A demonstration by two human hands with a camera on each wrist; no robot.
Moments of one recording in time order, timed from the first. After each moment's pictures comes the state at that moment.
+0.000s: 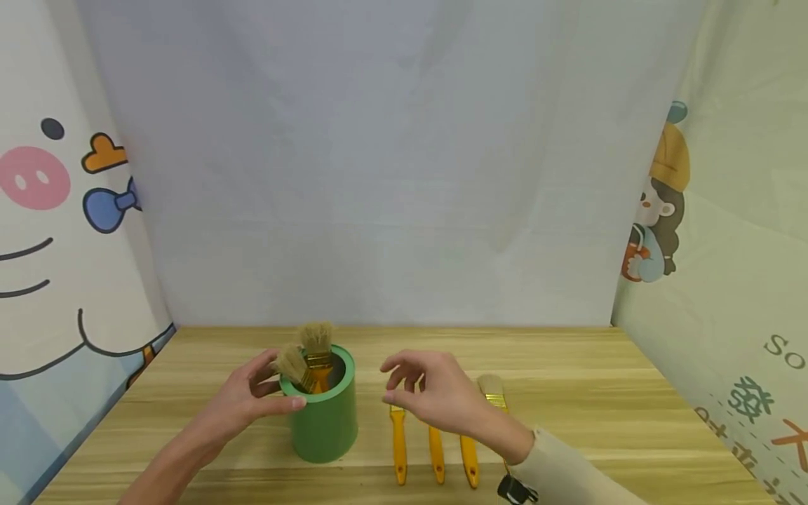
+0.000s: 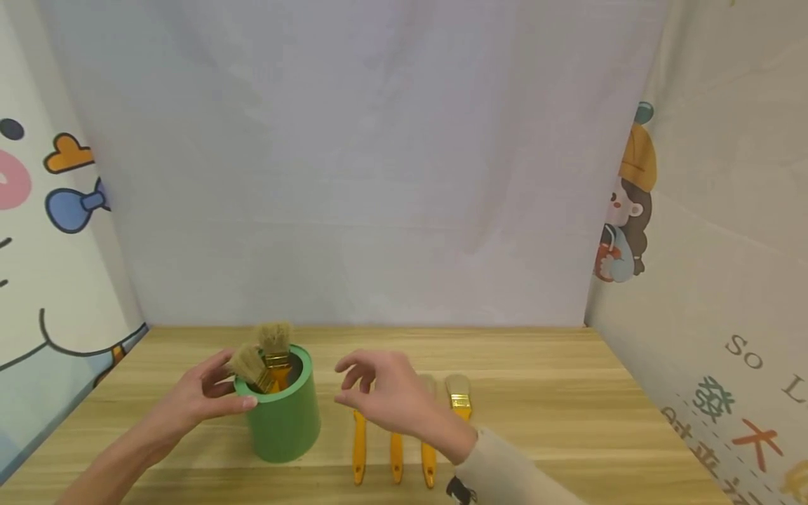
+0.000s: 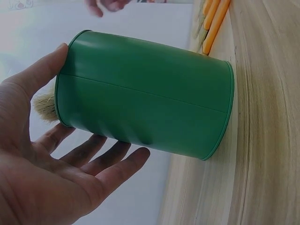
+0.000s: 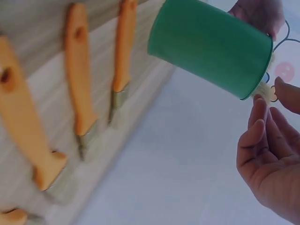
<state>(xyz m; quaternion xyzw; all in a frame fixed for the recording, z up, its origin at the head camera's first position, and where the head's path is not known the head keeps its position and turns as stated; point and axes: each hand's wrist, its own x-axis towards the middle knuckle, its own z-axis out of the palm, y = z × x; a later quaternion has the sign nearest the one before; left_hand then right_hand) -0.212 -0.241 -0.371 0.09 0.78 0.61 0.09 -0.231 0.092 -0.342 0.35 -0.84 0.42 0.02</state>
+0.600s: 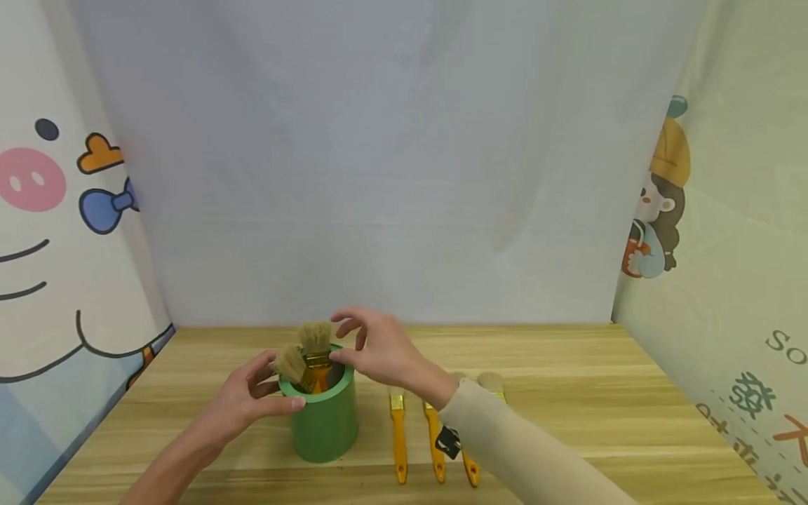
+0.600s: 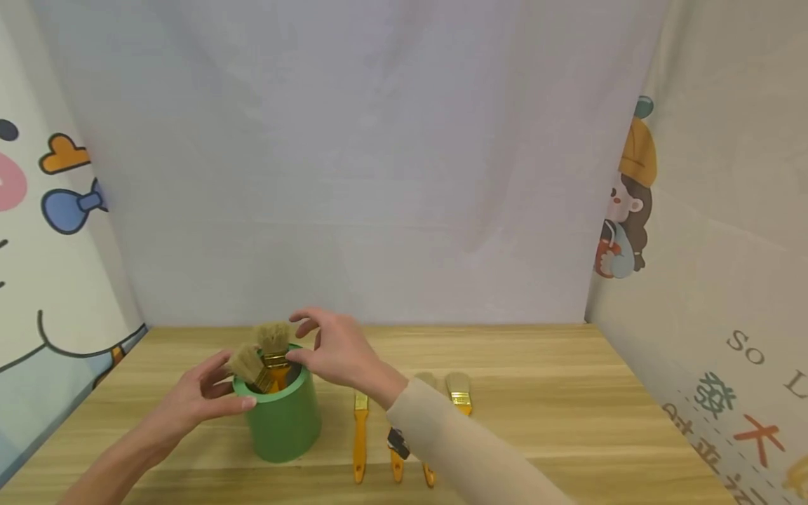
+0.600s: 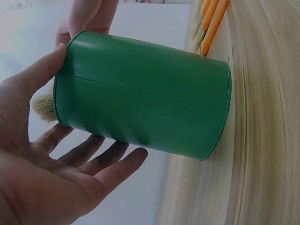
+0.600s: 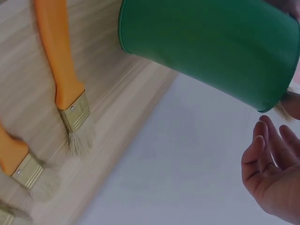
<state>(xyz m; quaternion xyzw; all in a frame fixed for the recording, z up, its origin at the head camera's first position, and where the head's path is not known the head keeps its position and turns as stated) -0.212 -0.240 -0.375 0.10 0.78 0.61 0.08 -0.280 0.016 -0.333 0.36 -0.84 0.40 0.05</state>
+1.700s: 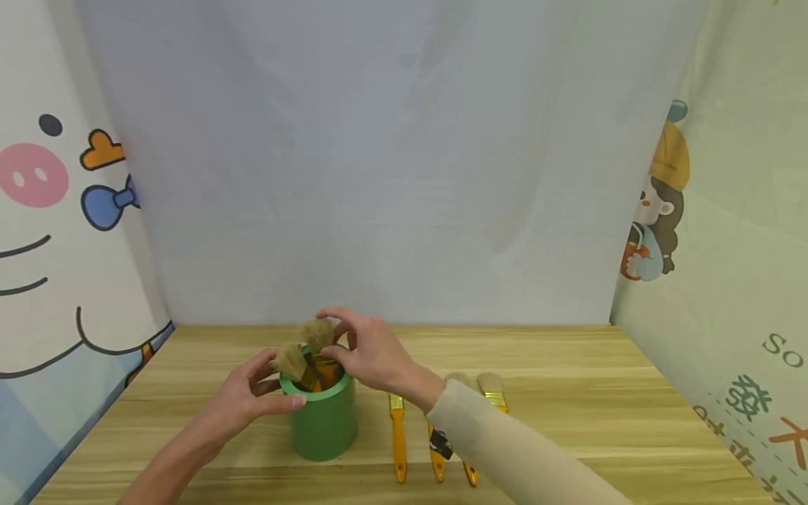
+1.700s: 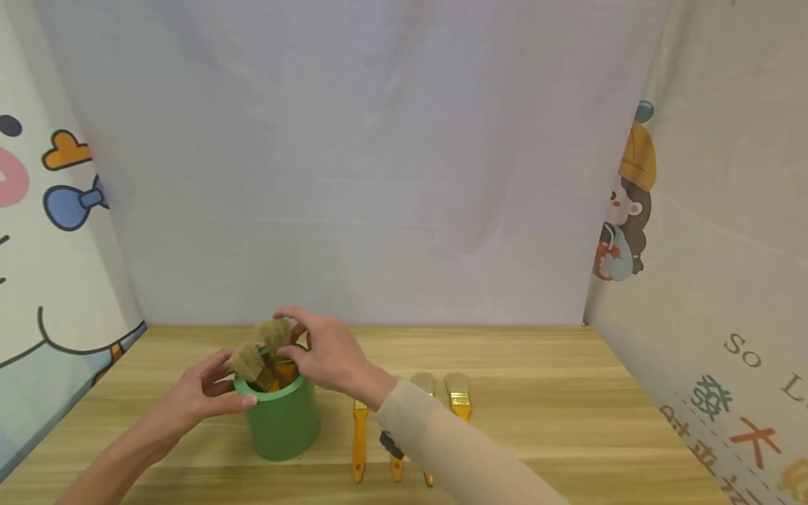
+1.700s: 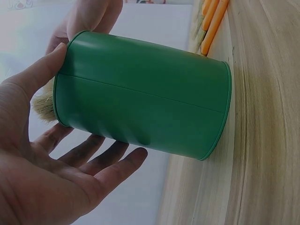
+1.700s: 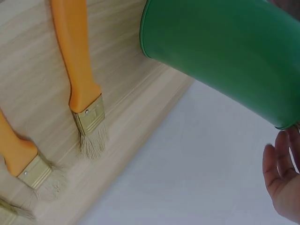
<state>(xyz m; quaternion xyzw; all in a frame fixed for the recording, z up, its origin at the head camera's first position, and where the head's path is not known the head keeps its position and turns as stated) -0.212 -0.242 -0.376 0.11 0.78 0.61 0.08 -0.285 0.001 -0.343 0.42 -0.82 0.38 0.12</state>
